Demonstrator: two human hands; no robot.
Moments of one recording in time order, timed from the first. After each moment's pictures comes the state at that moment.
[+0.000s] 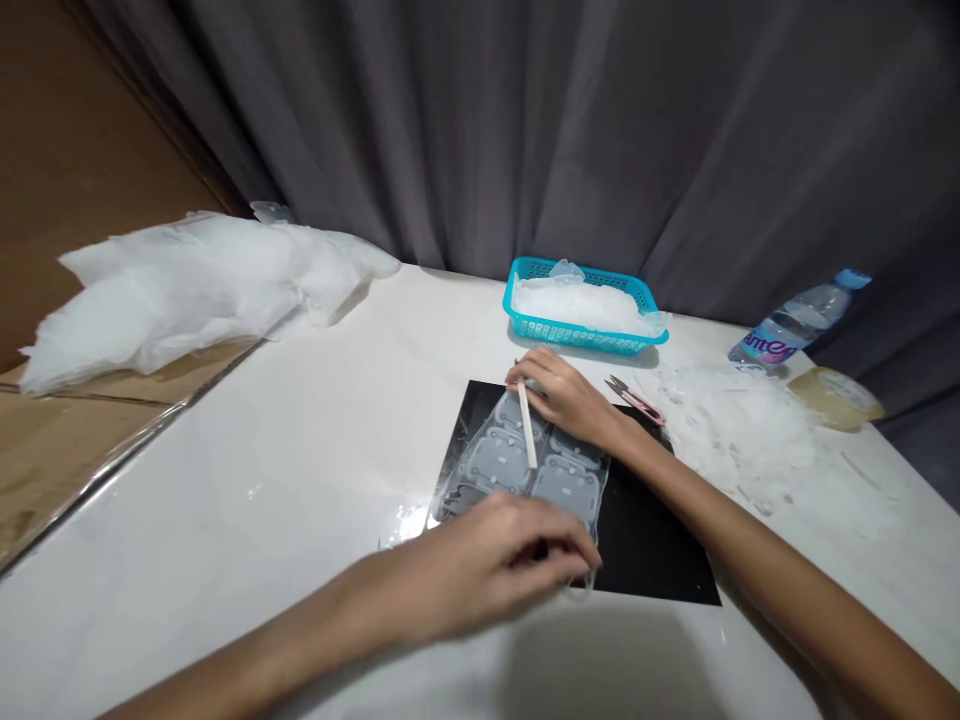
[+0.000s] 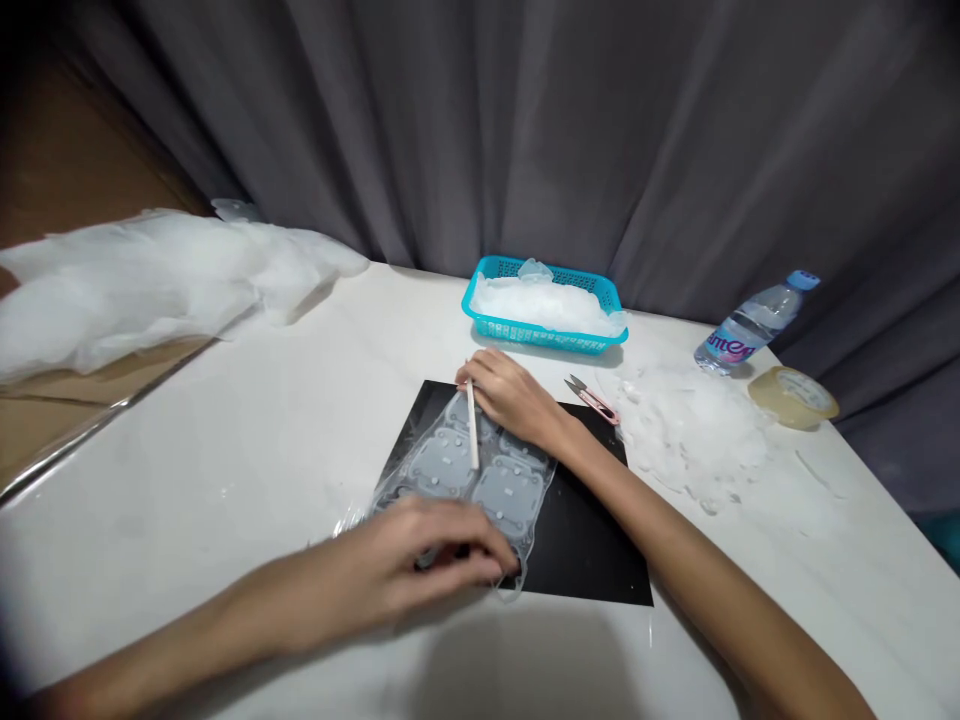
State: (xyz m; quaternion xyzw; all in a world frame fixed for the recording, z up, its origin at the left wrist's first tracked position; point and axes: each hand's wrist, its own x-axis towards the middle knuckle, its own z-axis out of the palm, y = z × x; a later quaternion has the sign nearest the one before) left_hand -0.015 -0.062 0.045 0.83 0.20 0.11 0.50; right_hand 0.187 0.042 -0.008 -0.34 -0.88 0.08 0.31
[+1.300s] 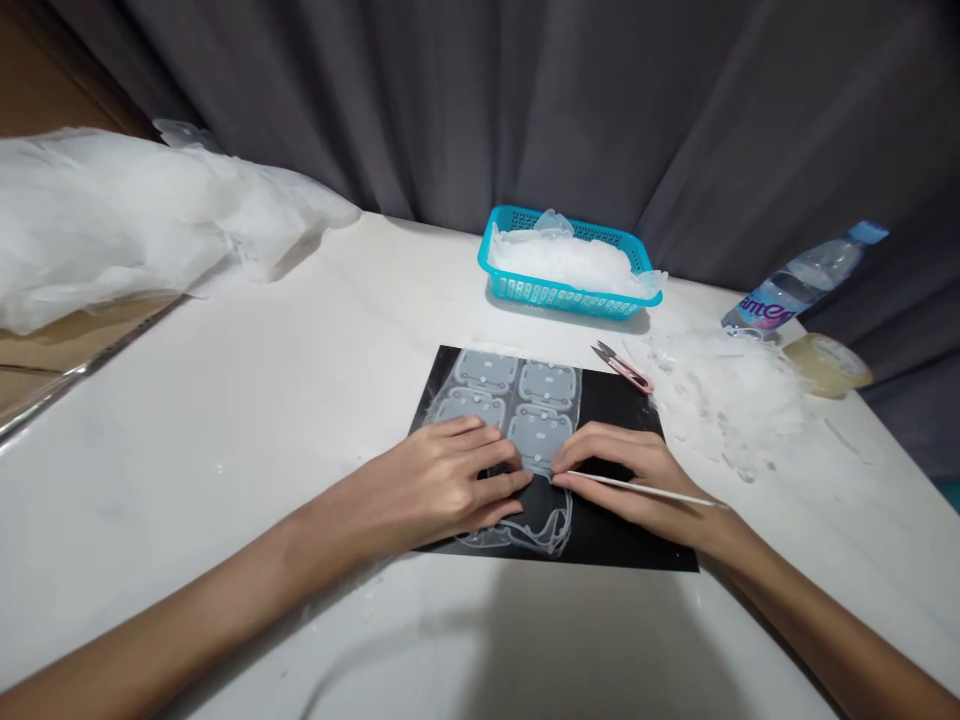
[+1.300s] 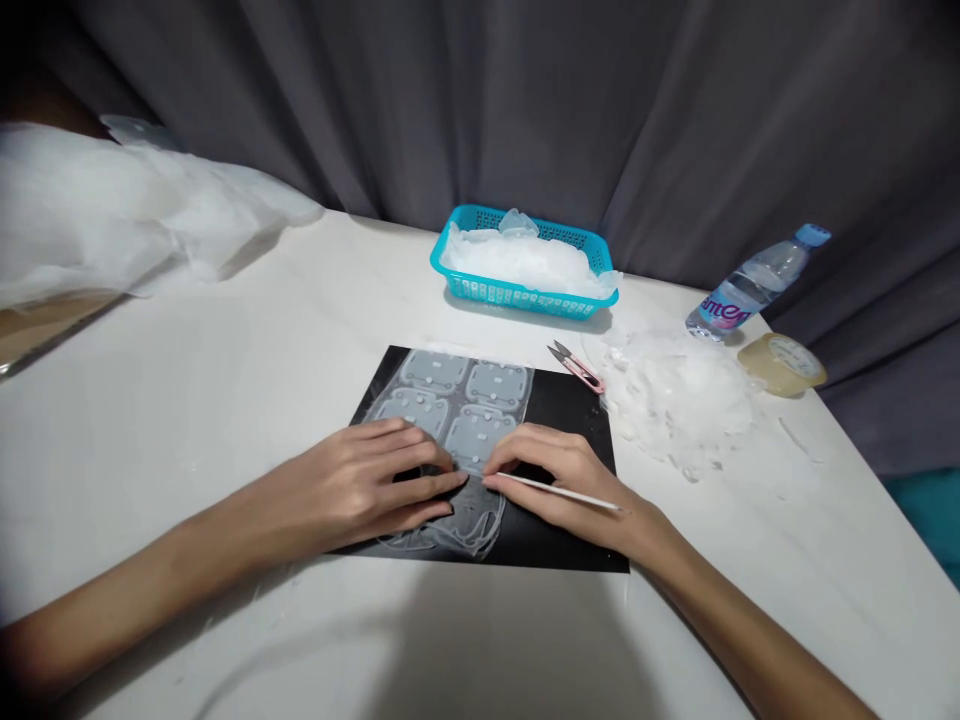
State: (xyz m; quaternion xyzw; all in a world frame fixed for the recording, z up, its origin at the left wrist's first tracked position) left_hand -0.024 -0.028 0.010 0.98 0.09 0.17 0.07; right_hand 0.243 -0.089 0.007 -0.42 -0.78 0.34 0.31
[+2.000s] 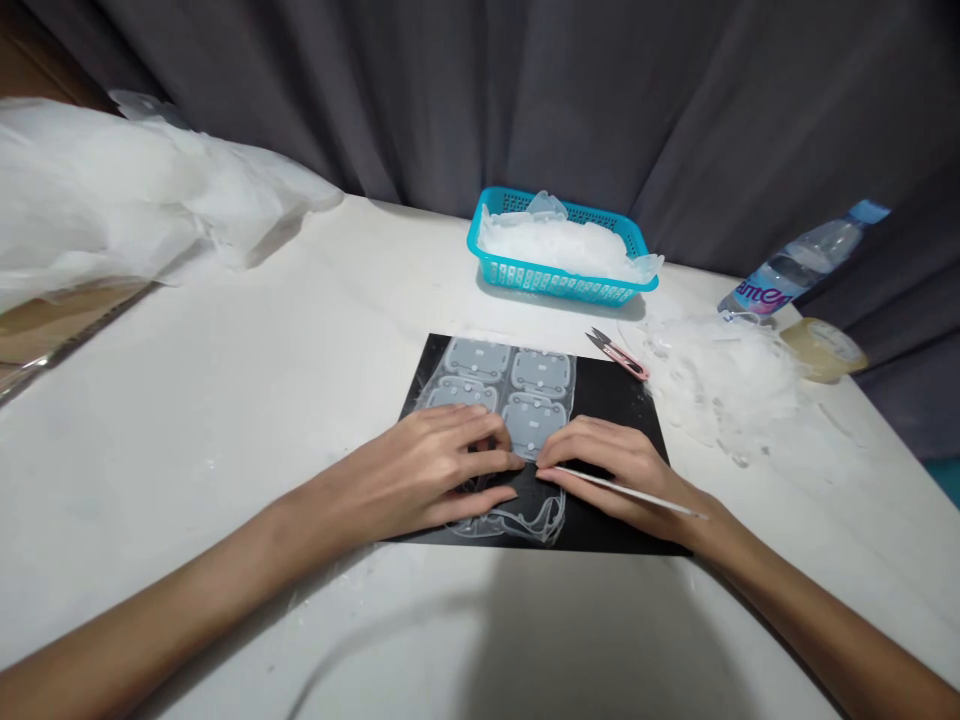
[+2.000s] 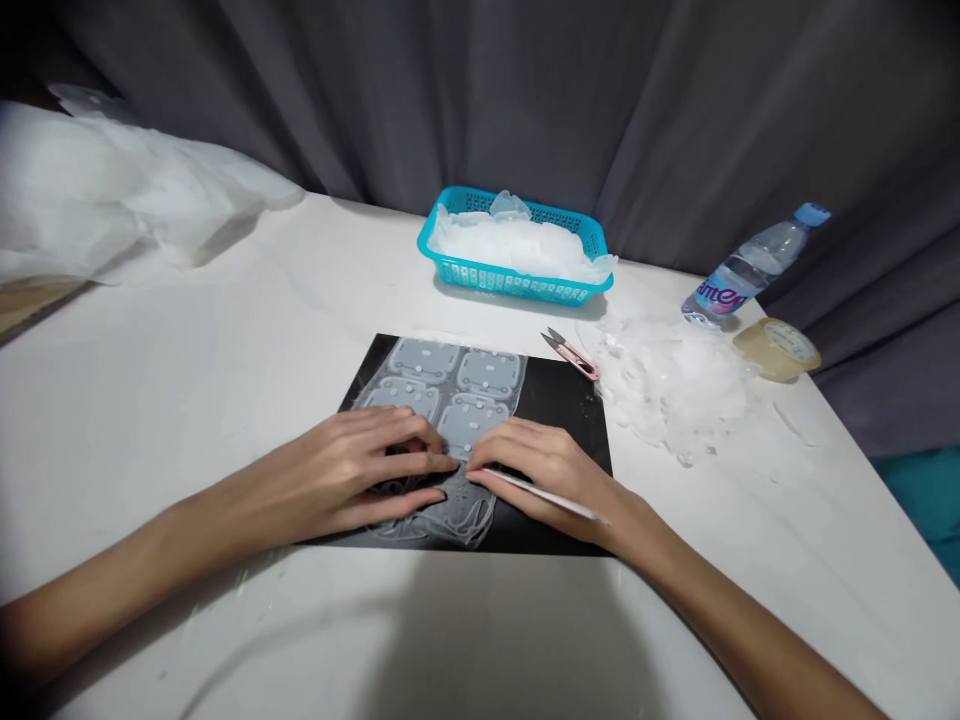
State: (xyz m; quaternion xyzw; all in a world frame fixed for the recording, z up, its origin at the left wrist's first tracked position) left_hand -0.025 -0.023 0.005 0.97 0.12 0.15 0.15; right_hand 0.240 -0.090 -0.005 -0.34 -0.85 0.25 0.32
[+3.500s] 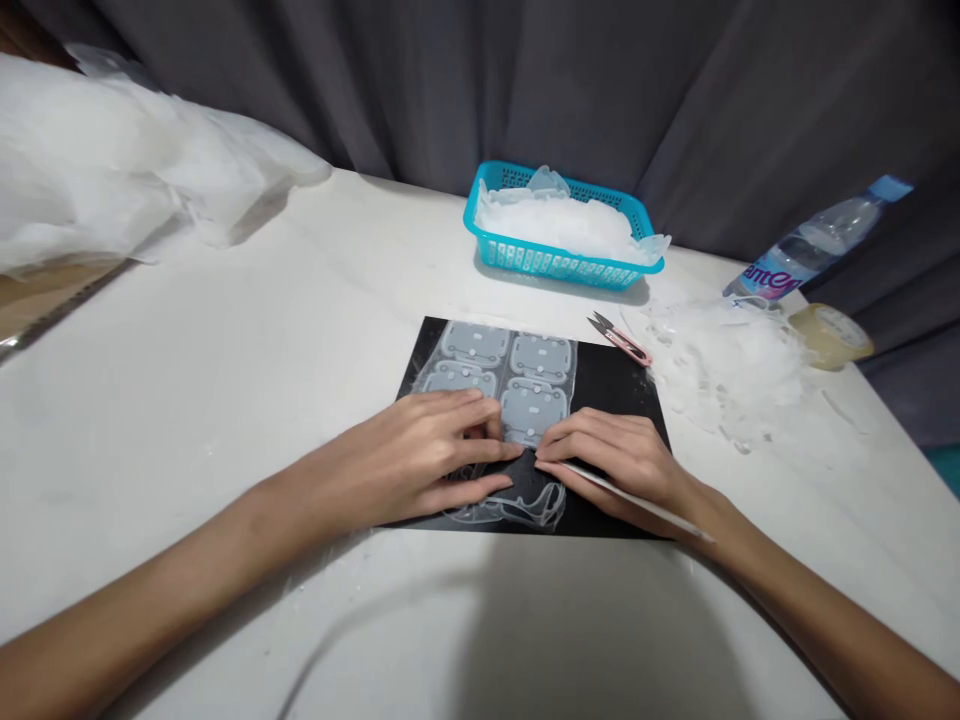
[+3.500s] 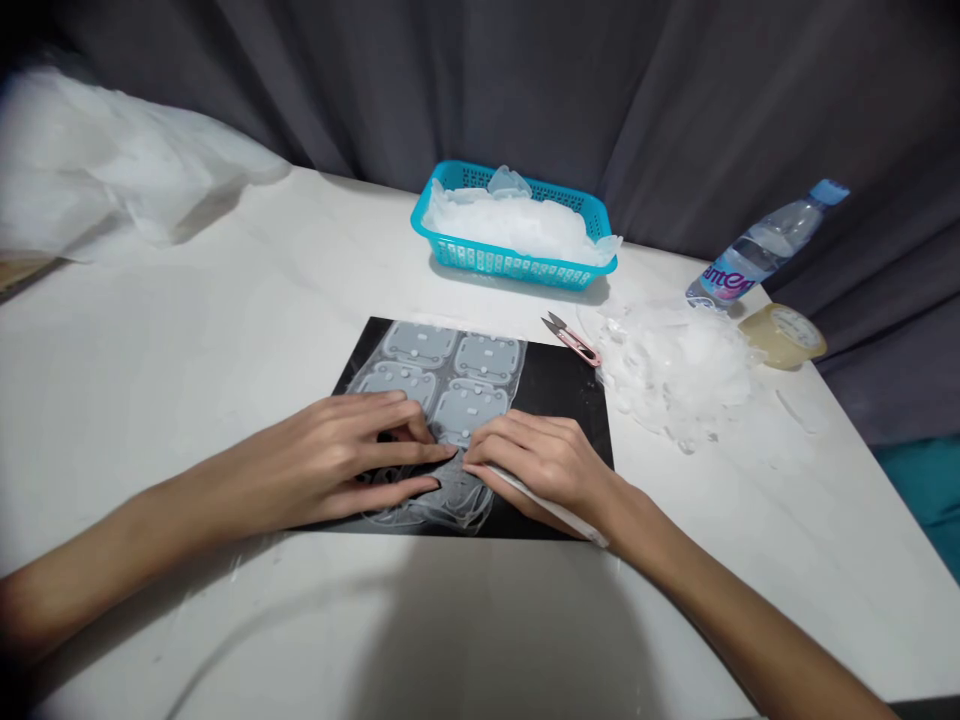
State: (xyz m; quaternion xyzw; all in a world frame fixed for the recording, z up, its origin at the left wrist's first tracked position) left_hand -0.024 -0.021 0.012 0.97 0.12 0.15 0.18; right_hand 0.239 -0.094 -0.005 -0.35 -0.88 0.10 0.30
